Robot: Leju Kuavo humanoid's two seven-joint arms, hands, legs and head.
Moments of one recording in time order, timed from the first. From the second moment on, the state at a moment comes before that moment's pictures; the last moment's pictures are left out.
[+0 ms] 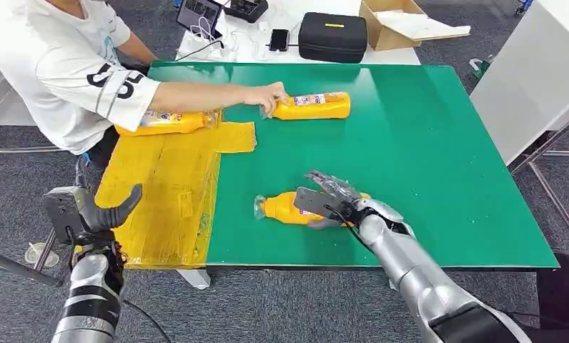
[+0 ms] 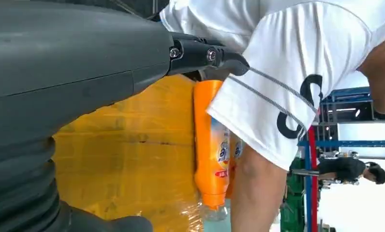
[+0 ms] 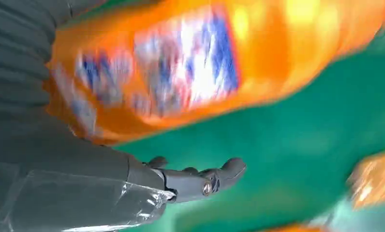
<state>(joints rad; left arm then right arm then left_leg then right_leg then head) -0.34 -0.16 0.17 -0.93 -0.17 0.10 -0.70 -0.62 -0.06 0.50 -0.73 0.63 0.21 -0.19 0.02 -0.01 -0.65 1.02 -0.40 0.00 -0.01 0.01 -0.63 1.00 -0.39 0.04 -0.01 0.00</state>
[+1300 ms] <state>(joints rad) -0.36 -0.16 0.11 -0.84 -0.13 0.07 -0.70 -0.75 -0.17 0.94 -0.64 0.61 0.23 -0.08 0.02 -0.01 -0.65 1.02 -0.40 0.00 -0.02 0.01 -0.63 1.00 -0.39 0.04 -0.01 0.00</state>
